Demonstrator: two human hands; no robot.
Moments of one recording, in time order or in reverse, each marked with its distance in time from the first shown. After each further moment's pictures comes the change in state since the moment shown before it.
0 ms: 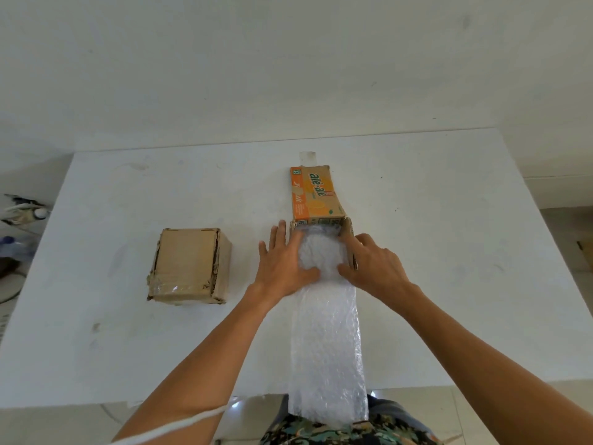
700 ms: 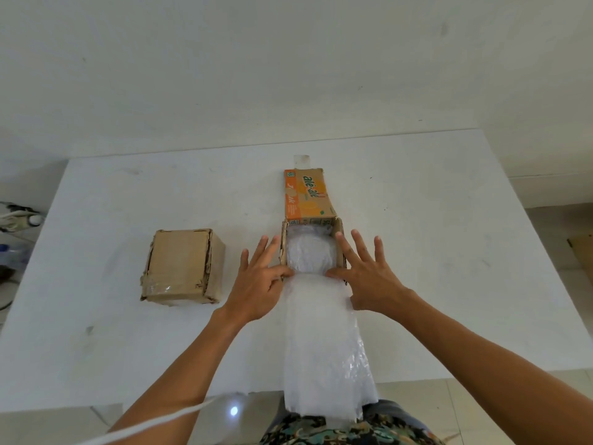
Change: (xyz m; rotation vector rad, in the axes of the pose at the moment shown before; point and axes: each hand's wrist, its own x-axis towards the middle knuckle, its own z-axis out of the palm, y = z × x) left_hand -0.044 -0.025 -0.003 -0.035 0.012 0.157; right_hand -0.027 0.012 0.005 -0.443 -0.154 -0.264
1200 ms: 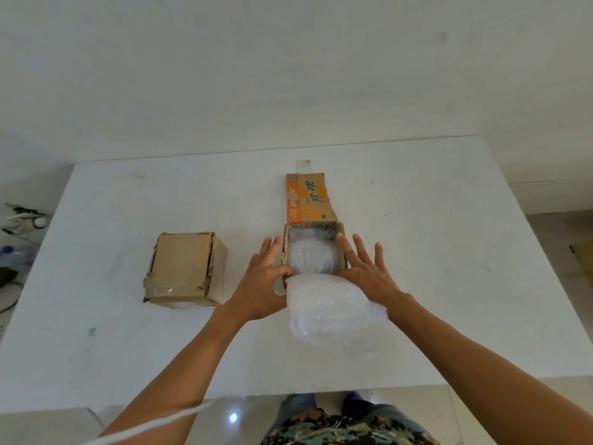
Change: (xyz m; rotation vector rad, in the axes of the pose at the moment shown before) left_hand 0.005 -0.004 -0.004 -0.036 -0.069 0.066; right_hand 0.005 -0.002 -0.001 0.163 -0.021 0.046
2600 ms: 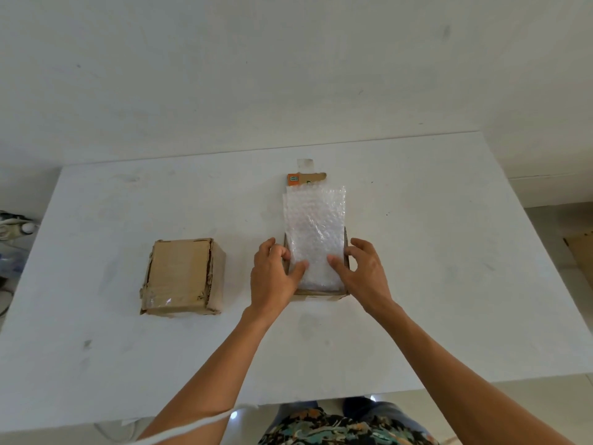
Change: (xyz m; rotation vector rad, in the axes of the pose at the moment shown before) left_hand 0.030 0.022 0.016 -0.208 0.414 -0.303; right_hand 0.022 -0.018 0.008 0.933 0.444 0.412
